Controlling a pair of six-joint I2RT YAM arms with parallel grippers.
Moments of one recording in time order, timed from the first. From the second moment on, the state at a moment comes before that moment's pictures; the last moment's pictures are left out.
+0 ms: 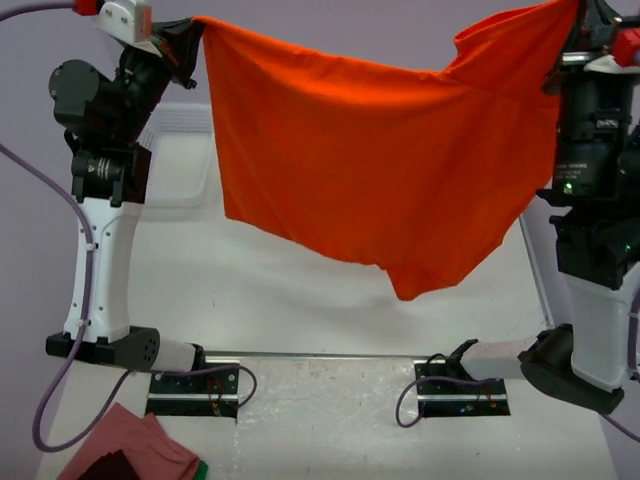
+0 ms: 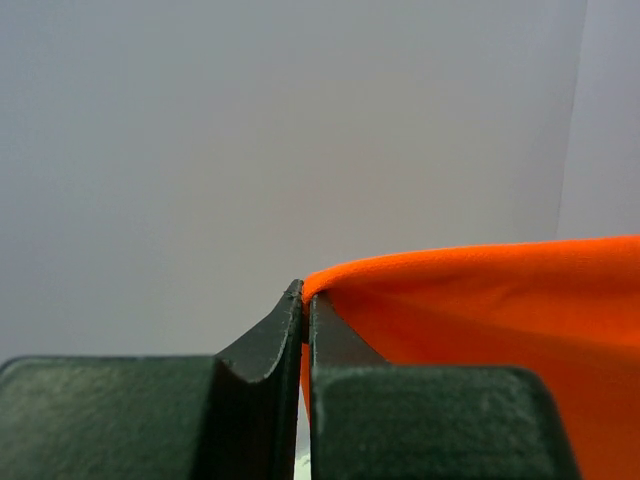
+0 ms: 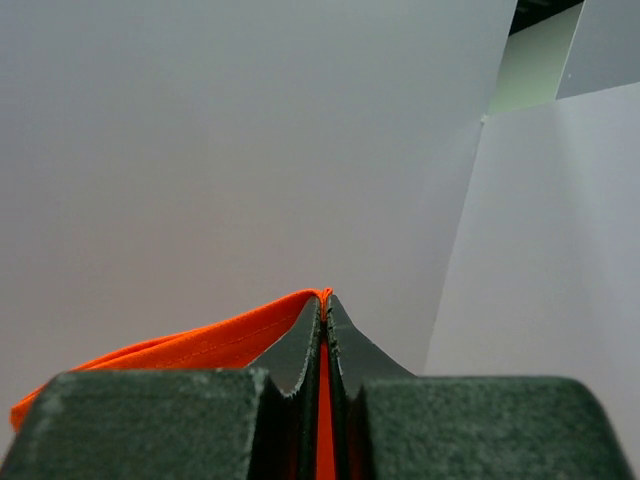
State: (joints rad) left arm -0.13 1.38 1.95 -0.11 0.36 -0.05; right arm 0.69 1.29 2.25 -0.17 0.58 -0.70
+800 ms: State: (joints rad) left arm -0.09 2.03 2.38 -0.01 0.40 -0.03; right arm 0.20 1.73 2.50 -0.33 0.24 -0.42
